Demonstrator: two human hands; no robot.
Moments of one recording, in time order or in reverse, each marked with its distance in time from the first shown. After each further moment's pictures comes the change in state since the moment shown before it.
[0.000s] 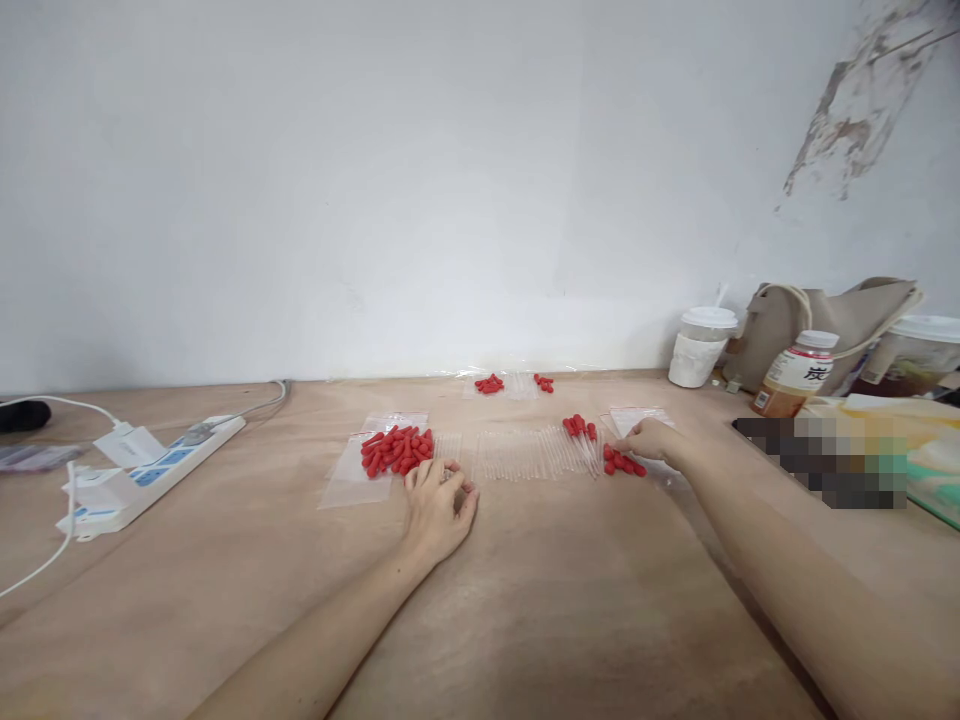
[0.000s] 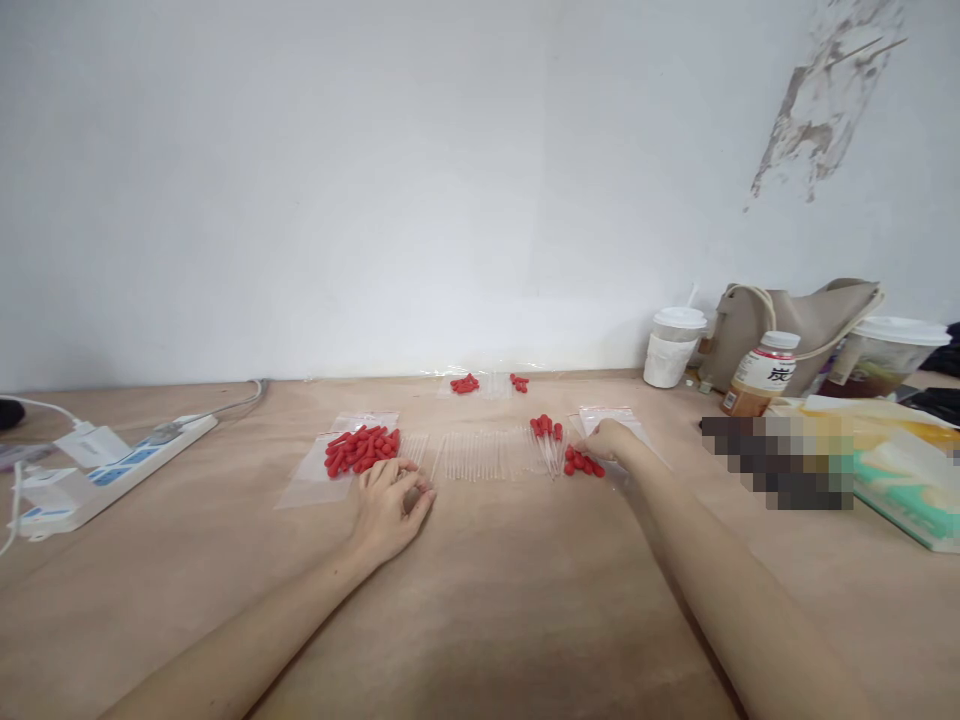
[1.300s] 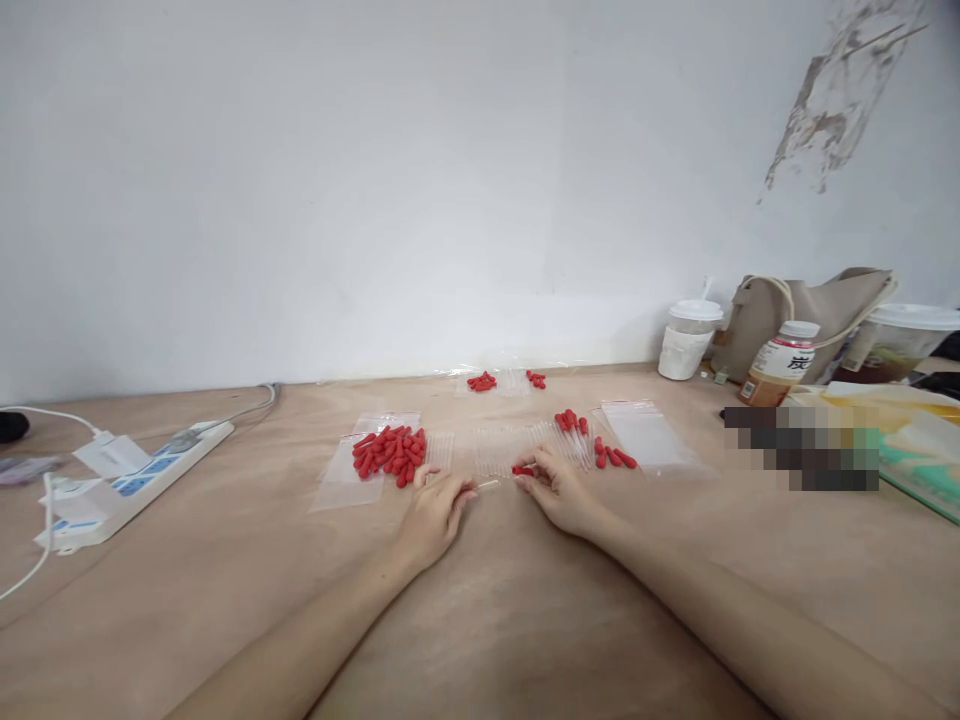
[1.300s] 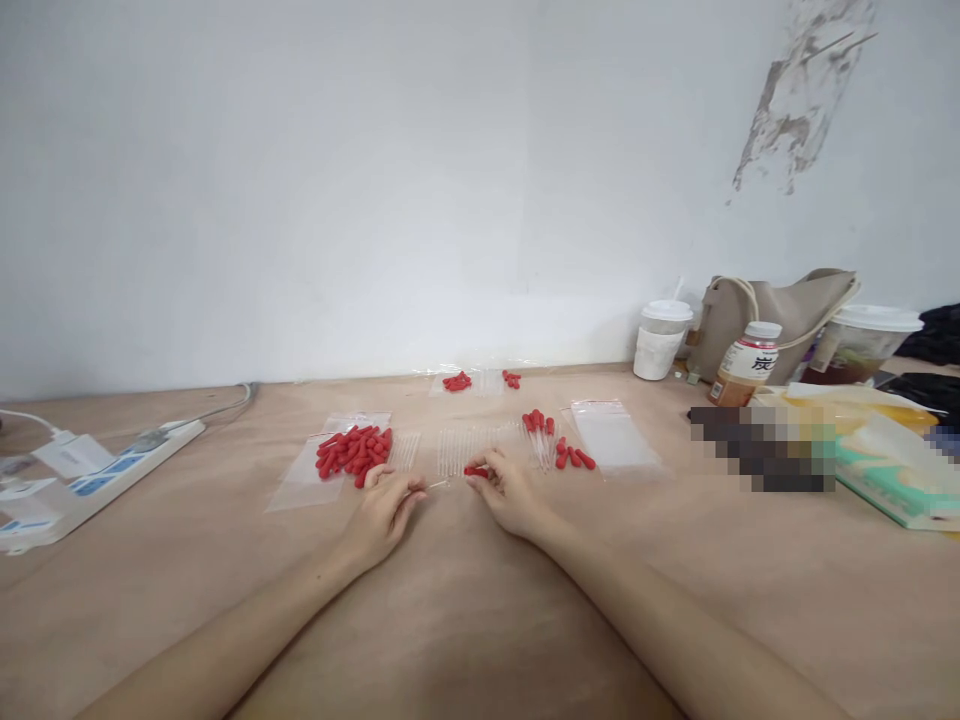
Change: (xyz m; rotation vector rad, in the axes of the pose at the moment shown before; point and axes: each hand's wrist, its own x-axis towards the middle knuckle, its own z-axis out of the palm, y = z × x) left_hand 0.001 -0.004 -0.005 -0.185 -0.160 0.243; right_hand -0.085 -0.072 0.099 0.440 0.163 -0.850
